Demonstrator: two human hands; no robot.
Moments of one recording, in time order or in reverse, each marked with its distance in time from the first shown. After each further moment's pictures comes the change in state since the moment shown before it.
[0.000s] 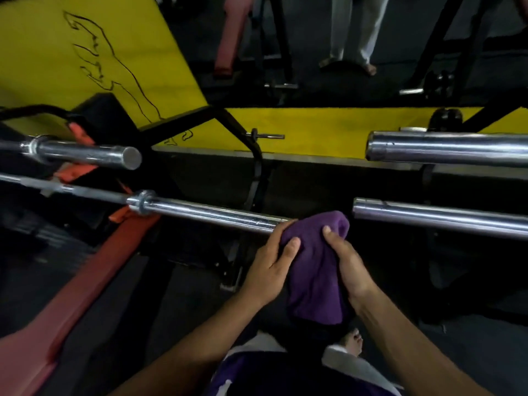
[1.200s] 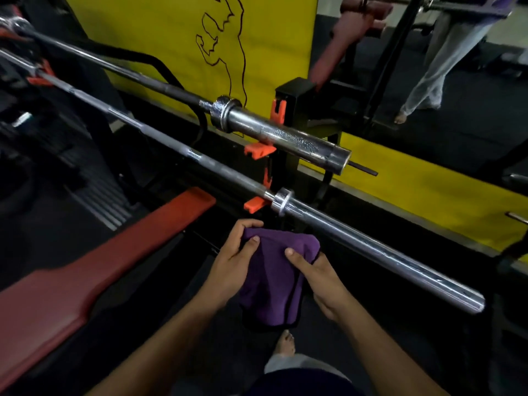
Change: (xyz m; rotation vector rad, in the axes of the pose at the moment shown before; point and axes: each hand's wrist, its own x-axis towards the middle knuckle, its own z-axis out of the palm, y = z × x) left_hand -0.089 -0.154 -0.334 -0.270 0.442 -0.140; right_hand 0.101 0.168 0.316 -0.499 -0.267 0.001
